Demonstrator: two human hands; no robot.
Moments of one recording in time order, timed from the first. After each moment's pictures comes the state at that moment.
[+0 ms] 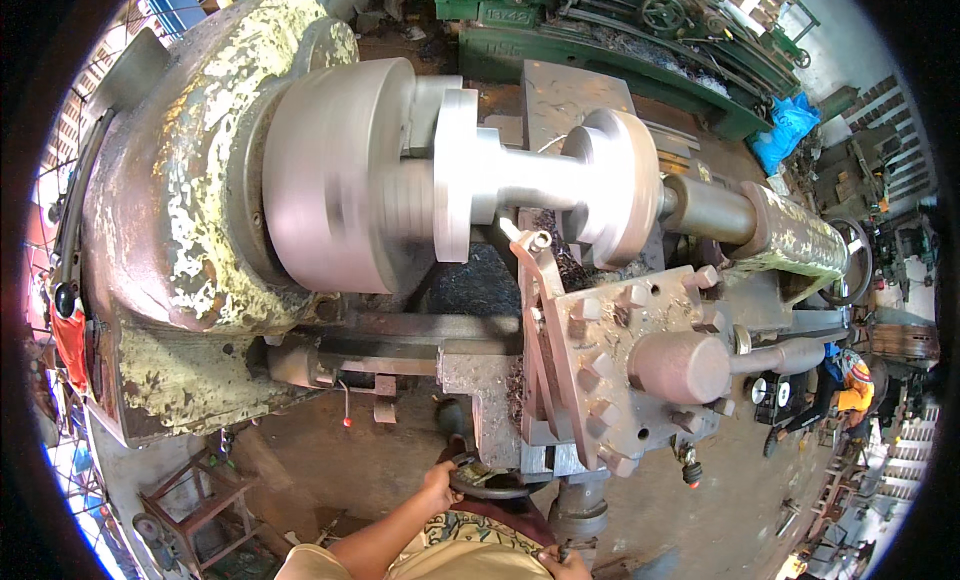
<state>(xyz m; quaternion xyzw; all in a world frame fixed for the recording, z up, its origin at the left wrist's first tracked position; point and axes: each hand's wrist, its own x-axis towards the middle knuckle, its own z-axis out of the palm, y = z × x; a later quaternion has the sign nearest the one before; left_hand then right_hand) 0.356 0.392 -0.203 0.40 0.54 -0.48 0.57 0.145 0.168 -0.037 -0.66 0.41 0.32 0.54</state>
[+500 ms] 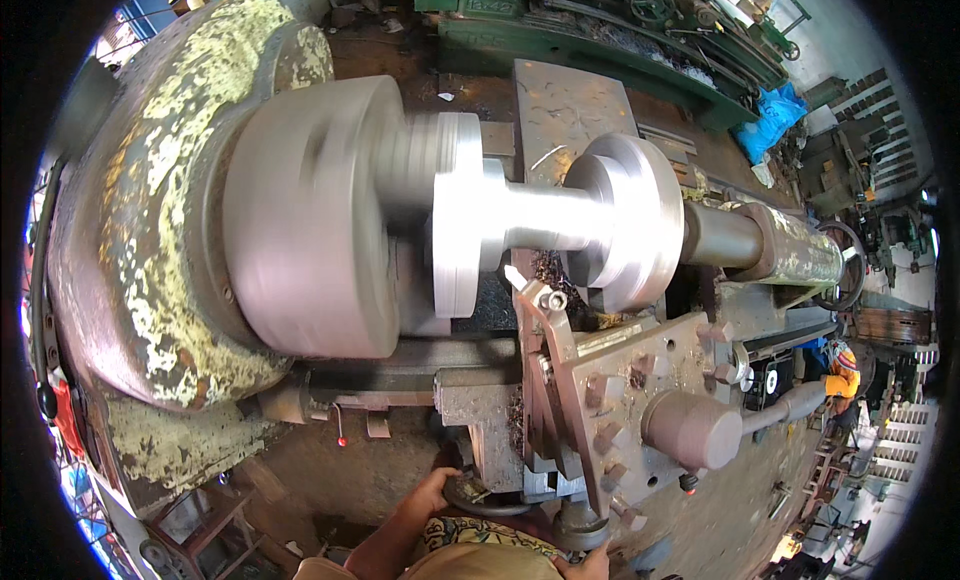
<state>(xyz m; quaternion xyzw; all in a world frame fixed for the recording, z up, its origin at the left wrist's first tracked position) 0.386 0.399 -0.240 0.27 0.53 -0.56 0.58 0.235 0.166 0.038 -0.79 0.46 0.21 0.35</state>
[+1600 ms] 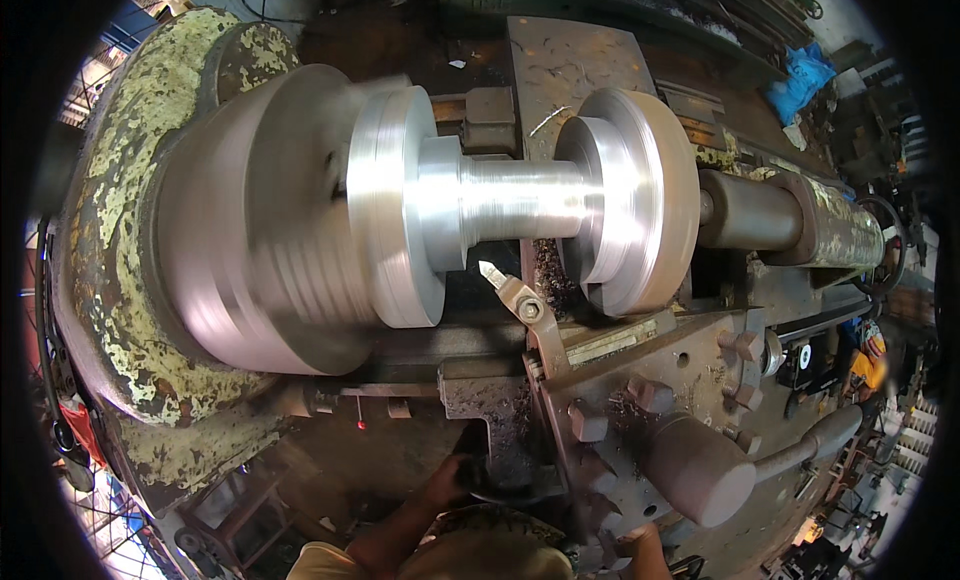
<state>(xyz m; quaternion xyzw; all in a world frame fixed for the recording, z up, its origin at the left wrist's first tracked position) 0.354 0.418 -0.235 0.49 0.33 -0.51 0.63 0.249 0.048 -0.063 -0.62 0.41 0.29 0.60</state>
